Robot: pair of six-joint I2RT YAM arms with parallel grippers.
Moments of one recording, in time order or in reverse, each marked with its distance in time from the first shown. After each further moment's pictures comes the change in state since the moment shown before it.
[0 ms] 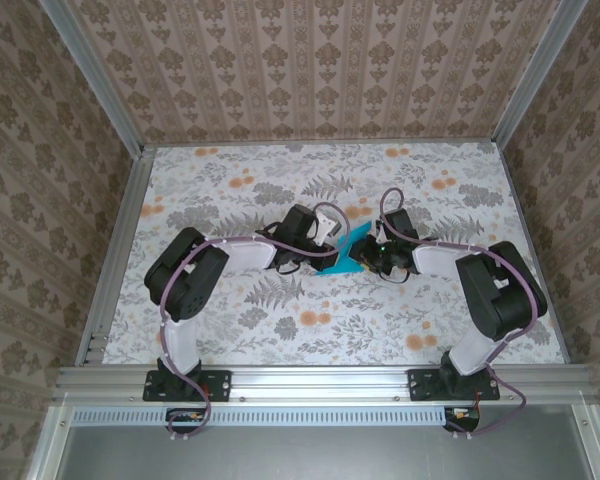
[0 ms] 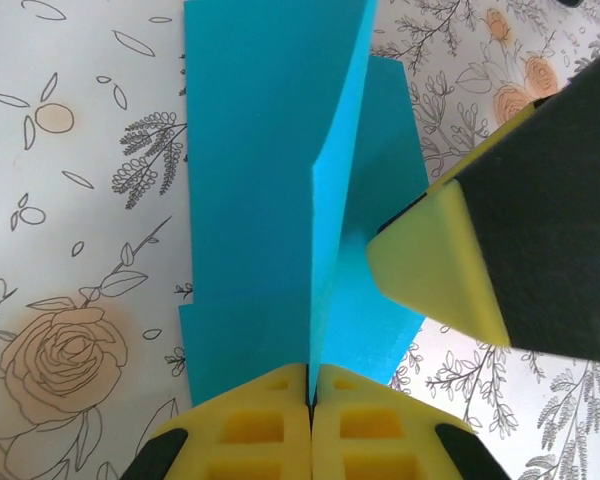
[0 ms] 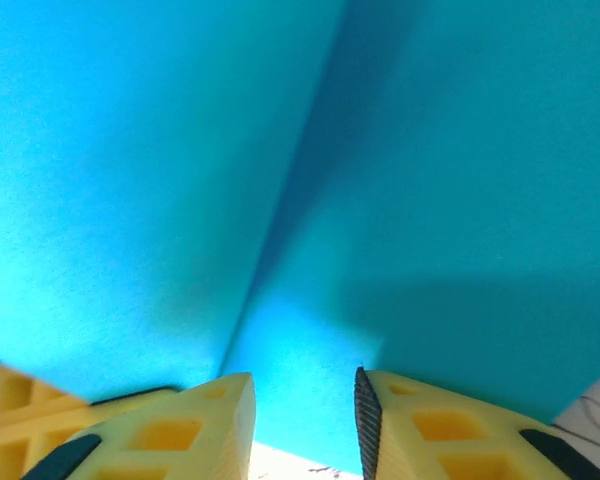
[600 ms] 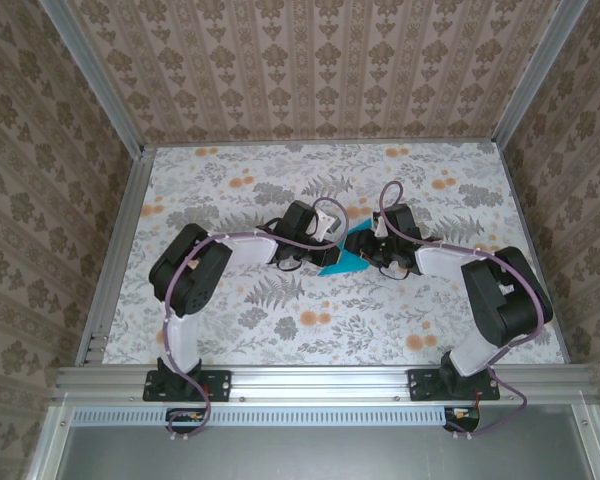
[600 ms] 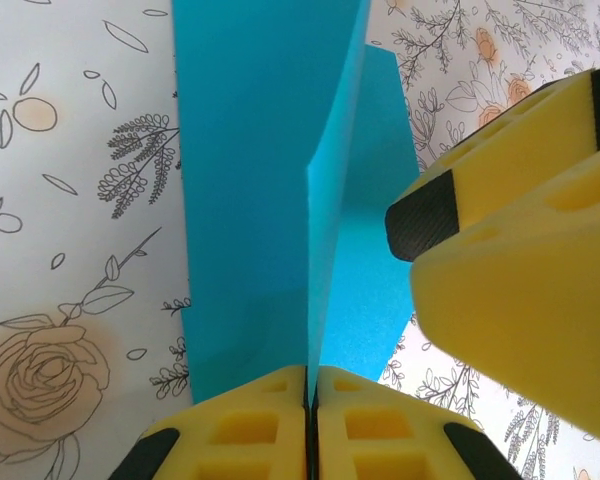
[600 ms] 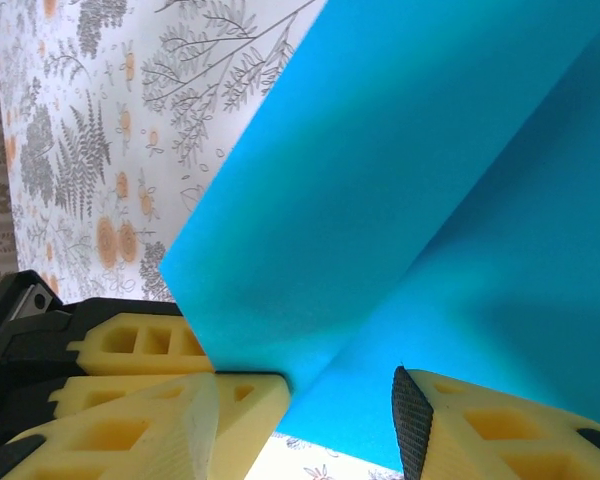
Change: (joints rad) left arm 0.021 0.045 0.046 -0.022 0.076 -0.060; right arm 0.000 -0.025 0.003 0.065 -0.021 -0.061
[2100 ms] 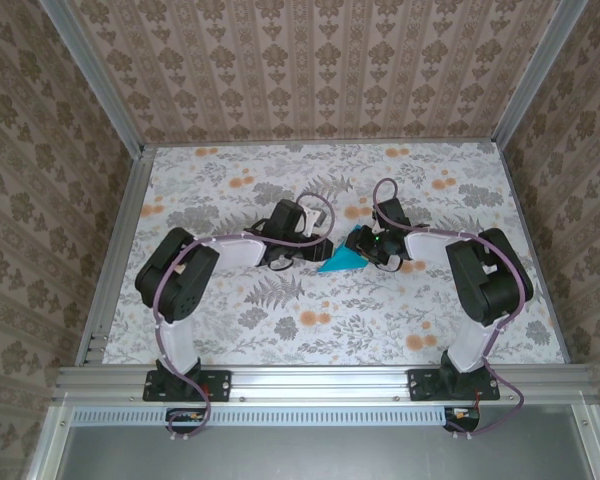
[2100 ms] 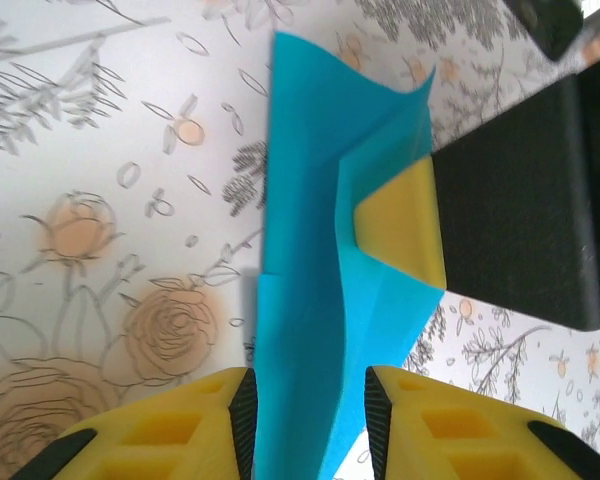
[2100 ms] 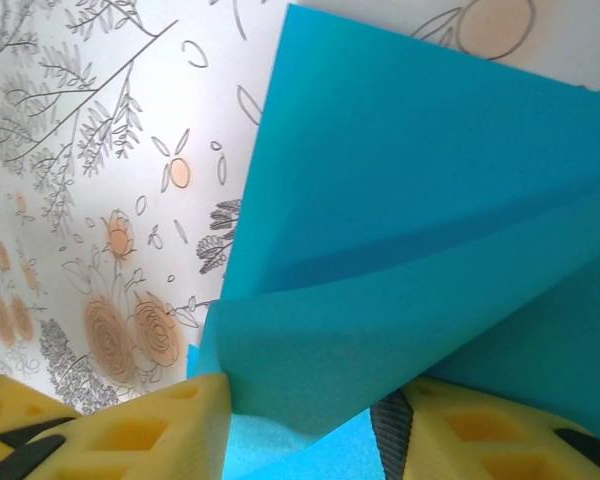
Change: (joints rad) left arm 0.048 -0.097 -0.100 0.077 -0.078 -0.124; right arm -0.002 0.149 0.150 -0.167 0.114 0.036
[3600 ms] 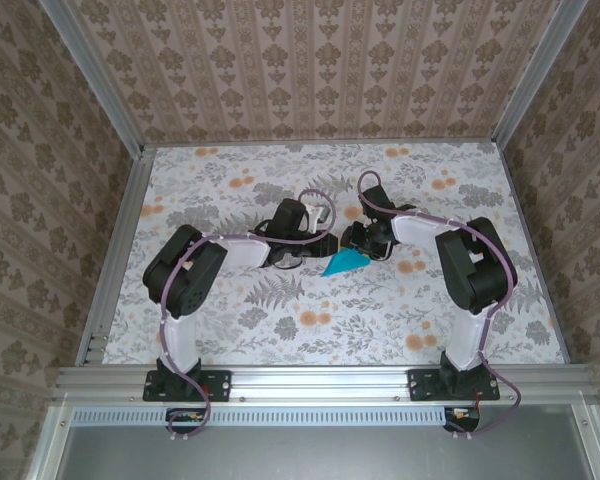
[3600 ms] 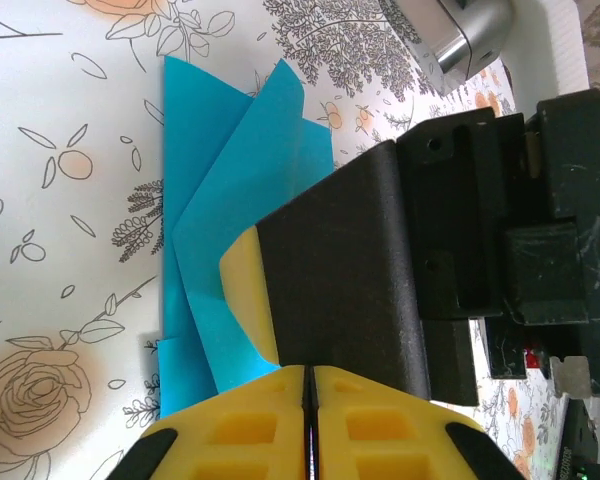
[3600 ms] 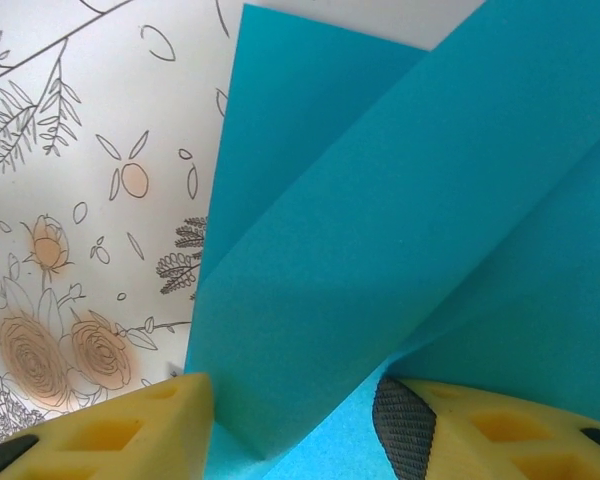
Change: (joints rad) left arm -0.013 0.063 0.013 0.167 0.135 -0.192; right arm 0.039 0.114 0.233 -0.311 0.106 -0.099
